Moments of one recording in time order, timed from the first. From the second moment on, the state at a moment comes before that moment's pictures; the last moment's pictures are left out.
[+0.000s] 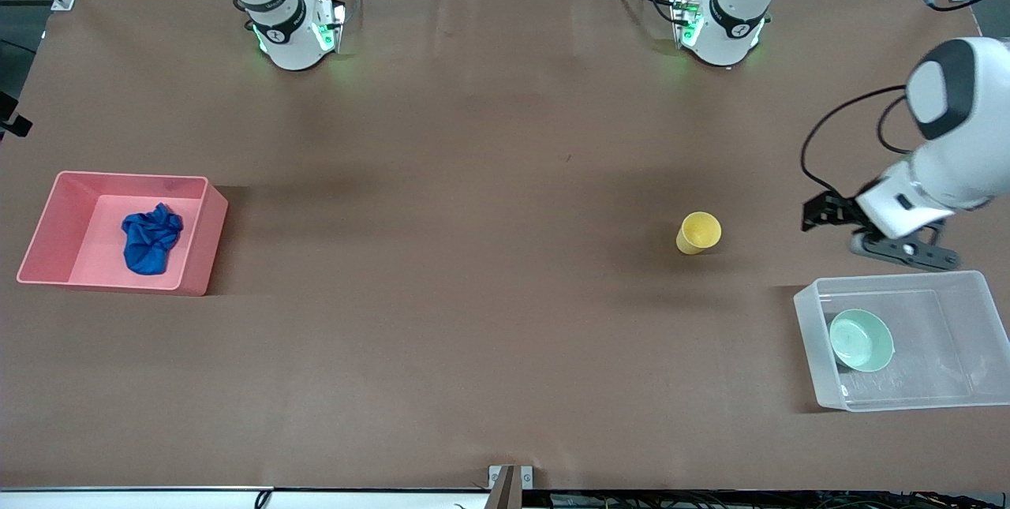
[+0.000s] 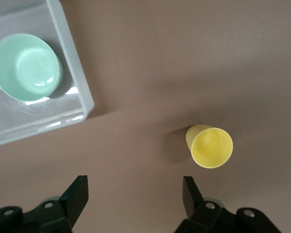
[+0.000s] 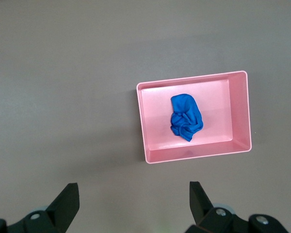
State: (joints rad) left arm 0.29 0.12 -0.34 -1.93 0.00 2.03 0.18; right arm -0.05 -0.04 -0.14 -1.50 -0.02 1.49 -0.03
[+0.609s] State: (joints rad) left arm 0.29 0.18 -0.41 -2.31 0.00 2.54 0.10; right arm -0.05 -0.04 -0.14 -1.50 -0.02 1.49 -0.03
